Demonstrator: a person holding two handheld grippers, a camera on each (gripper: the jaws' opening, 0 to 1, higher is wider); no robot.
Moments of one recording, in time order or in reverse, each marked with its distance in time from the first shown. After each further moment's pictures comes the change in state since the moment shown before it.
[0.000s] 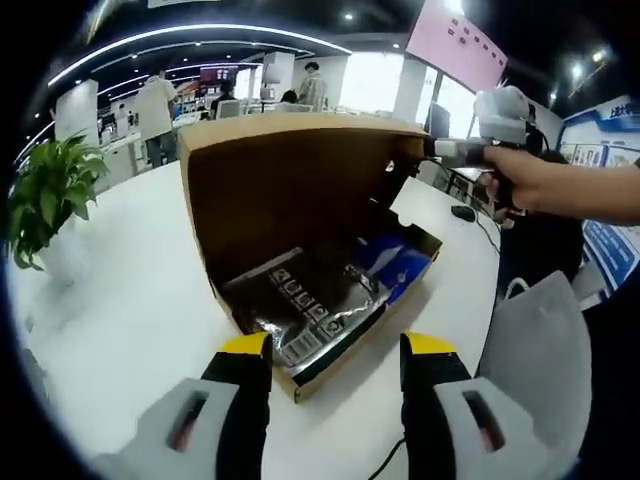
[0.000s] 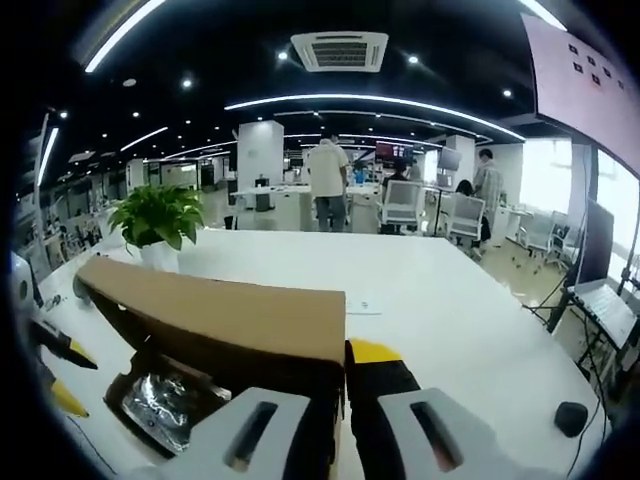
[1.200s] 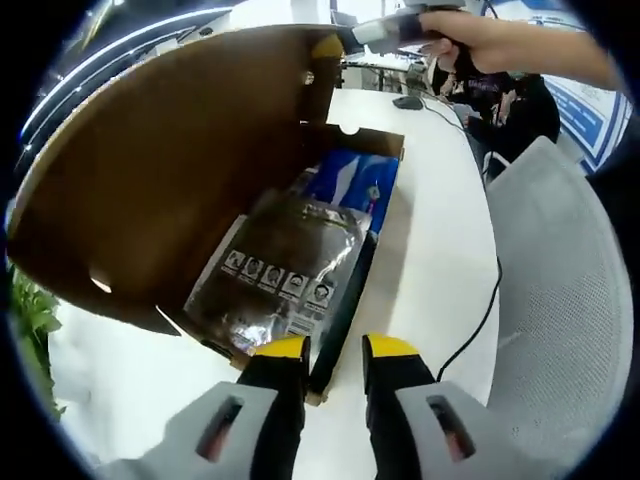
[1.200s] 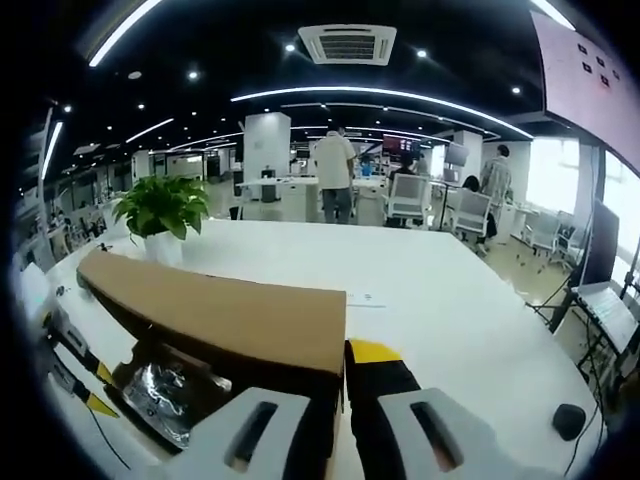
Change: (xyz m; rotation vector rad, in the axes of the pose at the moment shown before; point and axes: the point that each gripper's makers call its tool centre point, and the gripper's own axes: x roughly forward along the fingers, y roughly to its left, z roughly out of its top) left arm 0.040 0.003 -0.038 0.454 0.326 -0.126; right arm 0.001 0.003 -0.006 -0.020 0.038 0.024
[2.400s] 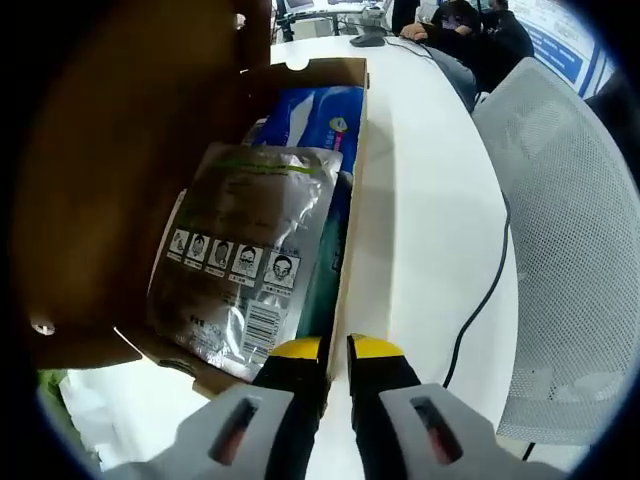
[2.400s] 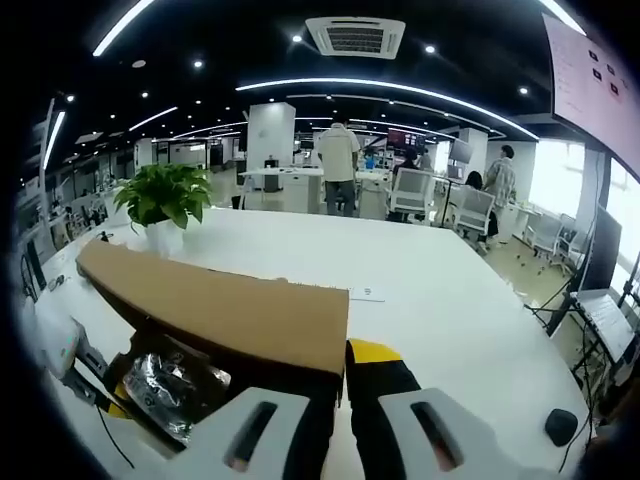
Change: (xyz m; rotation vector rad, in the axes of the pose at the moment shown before) left arm 0.035 -0.007 -0.027 0.168 0.196 -0.052; right arm 0.000 -0.001 -0.003 -0.034 0.037 0.006
